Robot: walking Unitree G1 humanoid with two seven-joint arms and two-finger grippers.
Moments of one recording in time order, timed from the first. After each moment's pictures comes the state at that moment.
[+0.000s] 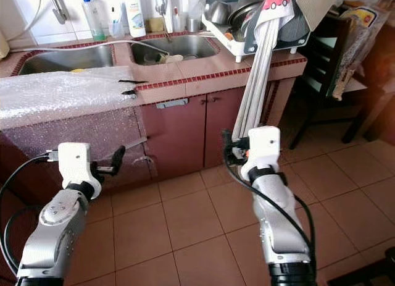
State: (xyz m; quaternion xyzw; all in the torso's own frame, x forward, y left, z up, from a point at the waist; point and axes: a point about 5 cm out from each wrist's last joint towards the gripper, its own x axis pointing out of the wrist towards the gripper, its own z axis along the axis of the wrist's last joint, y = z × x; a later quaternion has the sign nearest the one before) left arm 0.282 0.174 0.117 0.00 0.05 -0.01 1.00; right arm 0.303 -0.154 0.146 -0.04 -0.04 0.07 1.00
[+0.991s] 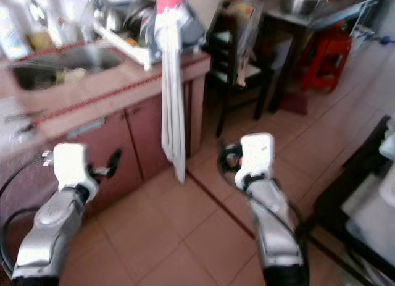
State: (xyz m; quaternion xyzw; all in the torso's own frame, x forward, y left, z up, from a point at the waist) left arm 0.284 0.180 0.109 -0.02 0.06 -0.02 1.00; right arm 0.302 -0.149 0.128 -0.03 -0.01 0.08 1.00
